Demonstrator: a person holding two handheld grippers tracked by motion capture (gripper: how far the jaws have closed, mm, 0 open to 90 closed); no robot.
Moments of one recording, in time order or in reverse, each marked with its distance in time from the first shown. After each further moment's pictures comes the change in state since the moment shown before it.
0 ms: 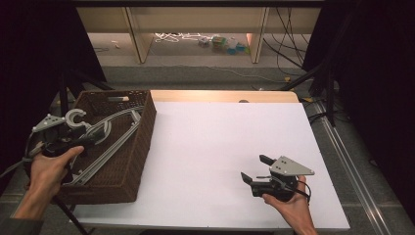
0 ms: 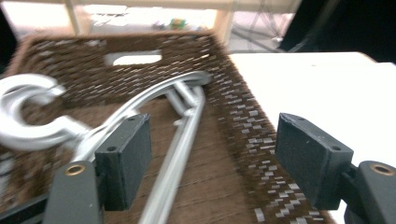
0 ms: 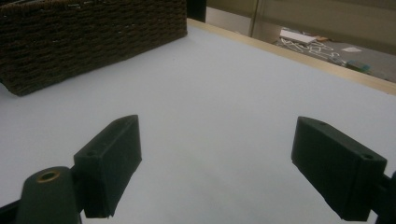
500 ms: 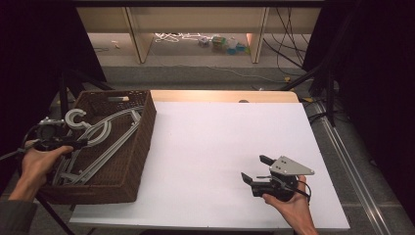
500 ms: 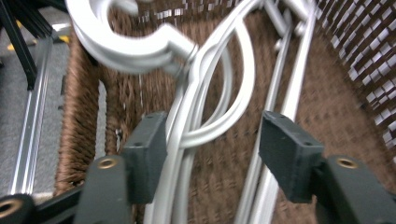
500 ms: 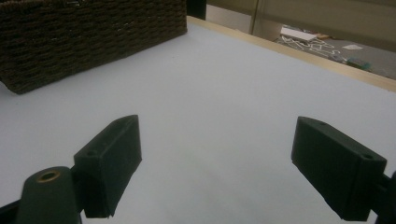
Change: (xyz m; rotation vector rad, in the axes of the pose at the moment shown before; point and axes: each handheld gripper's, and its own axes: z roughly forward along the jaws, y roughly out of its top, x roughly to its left) left arm 0.083 -0.015 0.026 0.313 0.191 0.037; right arm -0.001 -0.001 0.000 0.012 0.005 0.004
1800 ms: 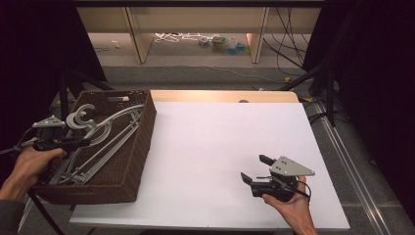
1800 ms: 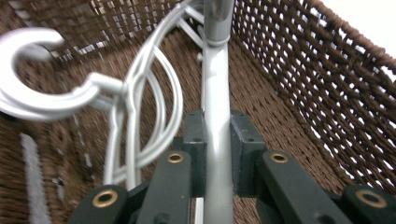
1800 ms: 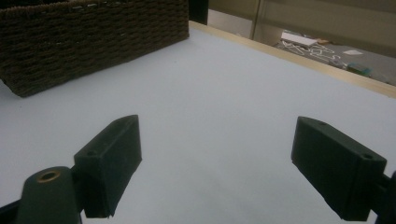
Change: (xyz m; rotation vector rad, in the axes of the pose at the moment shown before) left arm 0.007 -0.001 0.003 -0.002 -0.270 0.186; right arm 0.002 0.002 -0.001 -0.023 -0.001 -0.006
